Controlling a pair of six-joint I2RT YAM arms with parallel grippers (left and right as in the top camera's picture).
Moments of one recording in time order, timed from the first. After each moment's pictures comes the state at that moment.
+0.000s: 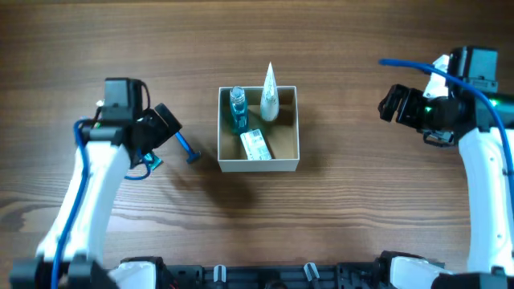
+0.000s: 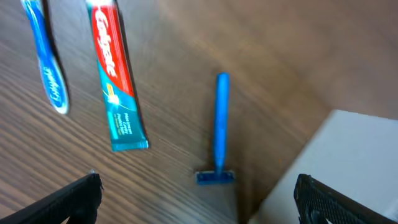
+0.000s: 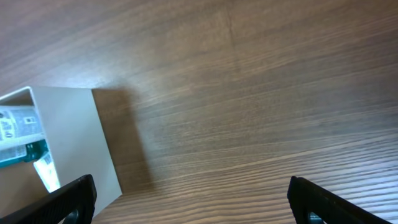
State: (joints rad) left arm -0.01 1.42 1.01 -0.81 -0.01 -0.70; right arm -0.14 1.41 1.34 -1.12 -0.14 0.20
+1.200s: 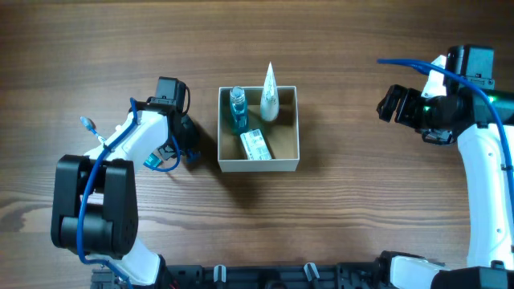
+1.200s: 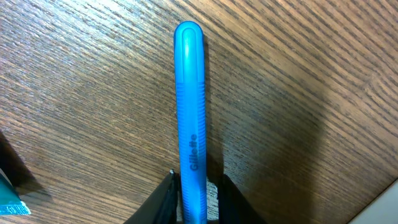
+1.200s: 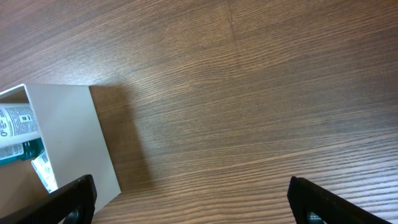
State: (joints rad) left arm -0.14 1.80 1.02 -0.64 0.01 -0.72; right arm -0.14 1.41 1.34 -1.12 -0.14 0.20
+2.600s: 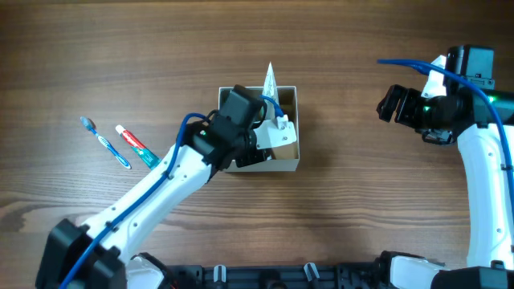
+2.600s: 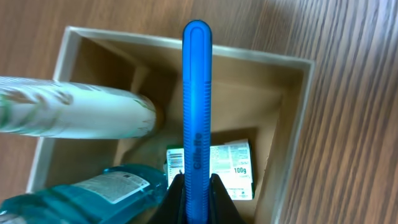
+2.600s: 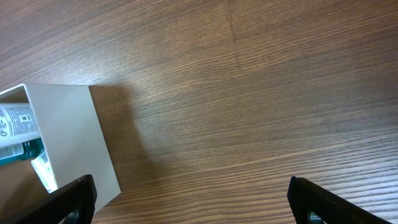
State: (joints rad) left arm -0.63 1.51 1.08 -0.58 0.14 0.74; right arm -0.14 1.41 1.34 -1.12 -0.14 0.20
